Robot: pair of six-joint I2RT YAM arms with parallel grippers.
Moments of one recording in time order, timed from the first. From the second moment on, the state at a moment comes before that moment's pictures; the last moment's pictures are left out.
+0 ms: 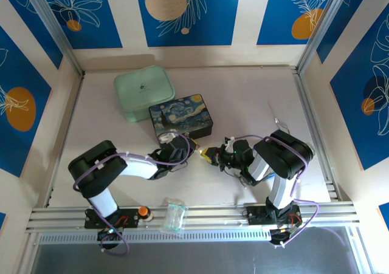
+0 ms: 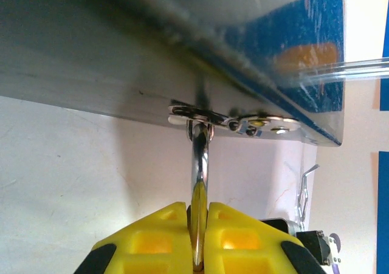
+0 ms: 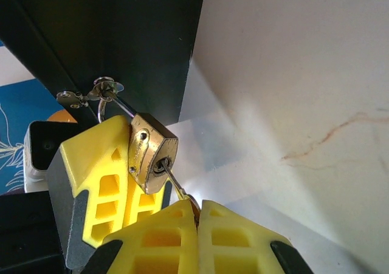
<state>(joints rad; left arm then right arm) -0.92 1.68 0.60 0.54 -0.27 -1.47 0.56 1.82 0.24 1.21 -0.53 1.53</state>
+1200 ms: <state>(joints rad) -0.92 1.70 0.57 0.66 -0.17 -1.44 0.43 1.84 0.32 1.14 -0.85 1.49</state>
